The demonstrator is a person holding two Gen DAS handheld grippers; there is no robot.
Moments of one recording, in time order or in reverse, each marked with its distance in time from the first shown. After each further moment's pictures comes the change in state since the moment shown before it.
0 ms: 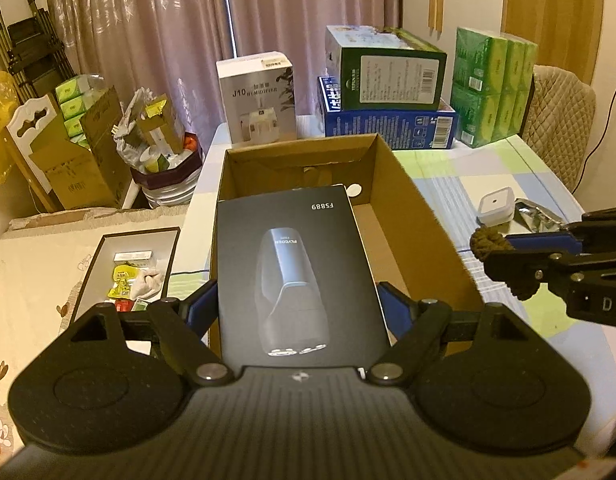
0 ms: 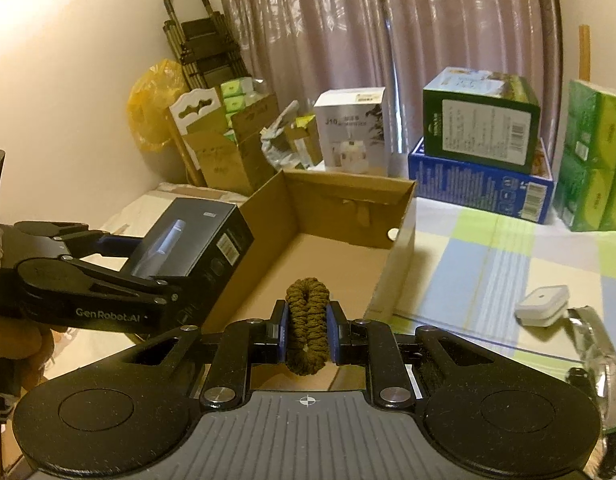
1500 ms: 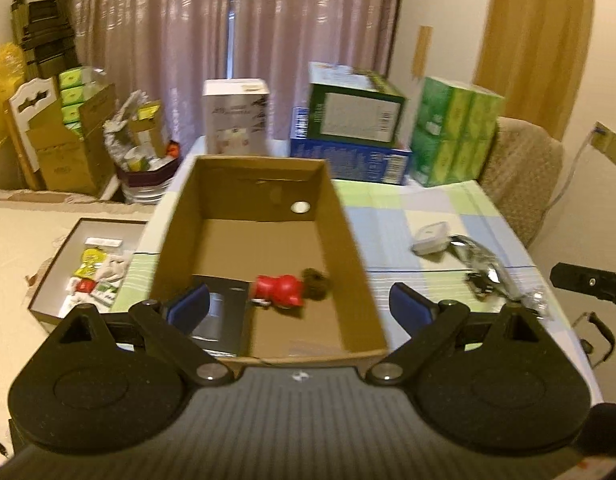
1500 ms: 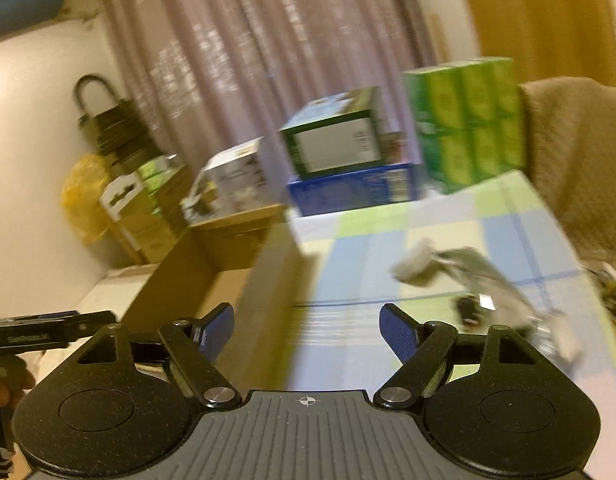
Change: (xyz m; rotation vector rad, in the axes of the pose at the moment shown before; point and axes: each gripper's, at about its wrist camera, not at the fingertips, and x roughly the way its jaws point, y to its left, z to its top) left arm -0.079 -0.052 -0.027 -0.135 -0.100 -0.089; right arm -0.164 -0.082 -0.067 0.319 -0.192 -0.201
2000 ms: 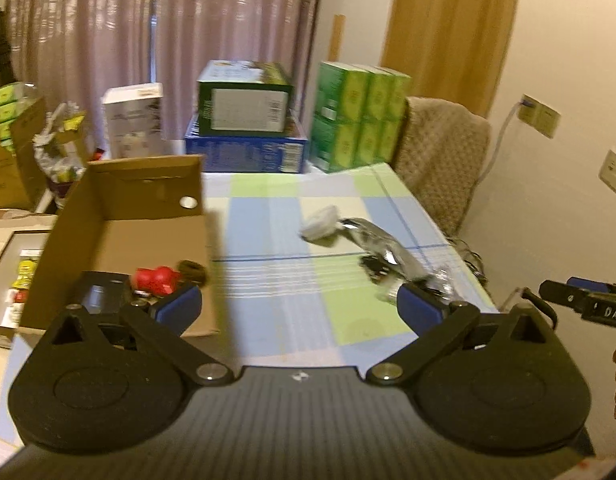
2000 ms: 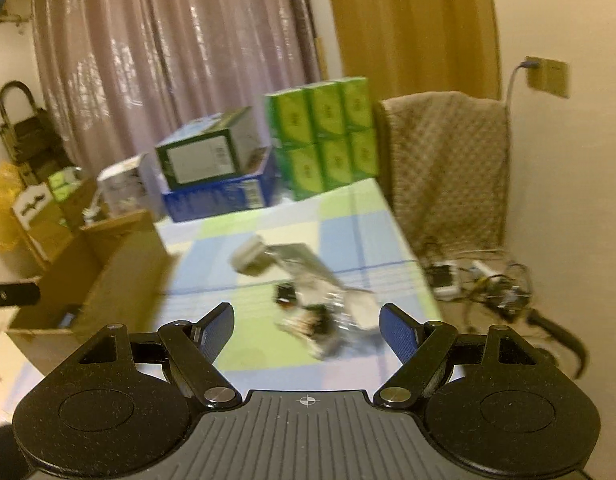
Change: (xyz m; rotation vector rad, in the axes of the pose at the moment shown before) left arm -0.008 -0.118 -0.018 0.076 0.013 -0.162; right arm -0.103 -0.095 -0.034 -0.028 -0.047 -0.286
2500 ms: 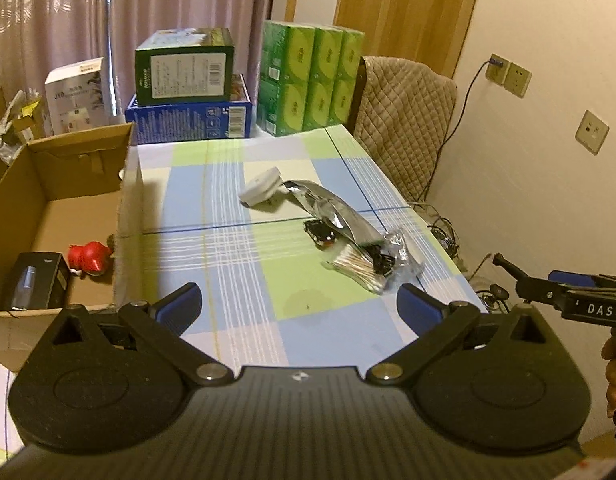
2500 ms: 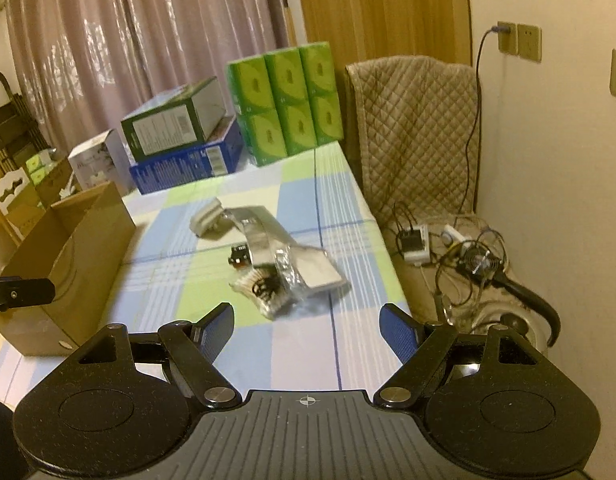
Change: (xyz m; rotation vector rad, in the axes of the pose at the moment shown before) left arm 0.038 -0.055 -0.021 0.041 0.087 -0.072; right arm 0.006 -0.037 -0.016 0.038 0.103 -0.029
